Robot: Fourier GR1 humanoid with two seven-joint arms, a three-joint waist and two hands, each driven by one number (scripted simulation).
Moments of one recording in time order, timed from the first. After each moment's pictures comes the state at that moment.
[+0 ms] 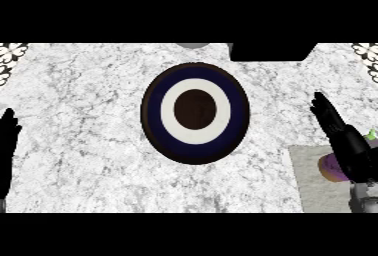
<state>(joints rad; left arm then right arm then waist) 0.07 0.52 0.02 -1.56 0.09 0.33 0.10 -0.06 -0.42 0.07 -1.58 -0.13 -0.02 0.03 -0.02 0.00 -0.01</state>
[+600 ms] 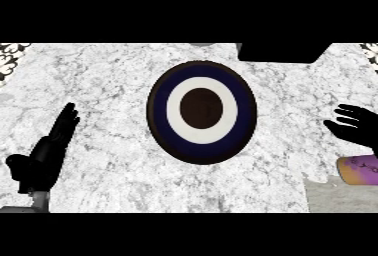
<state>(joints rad) 0.00 0.40 -0.11 -1.54 0.17 0.16 -0.01 -0.22 -0.54 -0.09 -1.22 -0.19 -0.13 0.51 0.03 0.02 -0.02</state>
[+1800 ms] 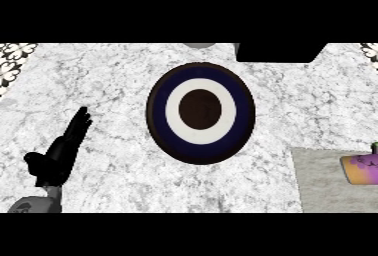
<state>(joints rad) -0.06 0.33 -0.07 -1.32 0.16 0.03 -0.16 -0.49 -0.87 -0.02 -0.92 -0.14 0.42 0.92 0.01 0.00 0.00</state>
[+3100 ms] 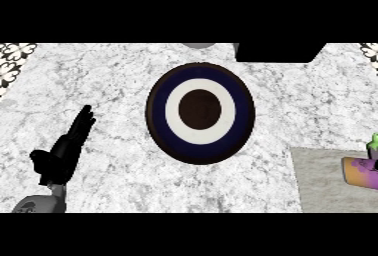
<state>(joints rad) -0.06 0.29 -0.05 -1.35 0.11 0.03 -0.12 -0.60 -0.80 0.11 -0.53 -0.03 0.67 0.87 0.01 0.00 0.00</state>
